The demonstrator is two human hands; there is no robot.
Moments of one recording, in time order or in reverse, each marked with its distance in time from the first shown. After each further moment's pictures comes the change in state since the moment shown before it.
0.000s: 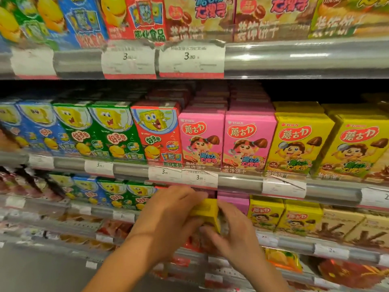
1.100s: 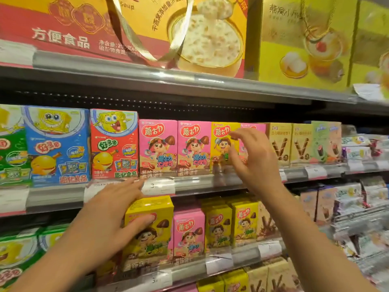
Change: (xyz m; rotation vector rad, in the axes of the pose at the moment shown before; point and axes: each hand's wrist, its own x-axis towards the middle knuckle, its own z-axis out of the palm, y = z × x) left_hand 0.083 -0.026 -0.188 -0.033 0.291 0.310; right_hand 0.125 -0.210 -0.258 -0.844 0.803 -0.257
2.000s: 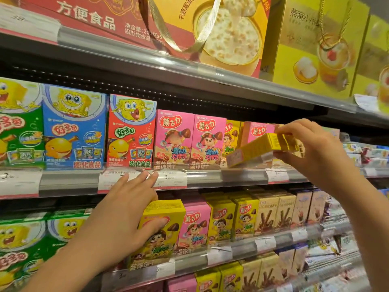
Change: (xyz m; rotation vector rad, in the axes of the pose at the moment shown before) left_hand -0.011 -0.017 0.020 0.069 -0.020 0.098; right_hand 0.017 0.002 -0.095 -0.302 -0.268 -0.206
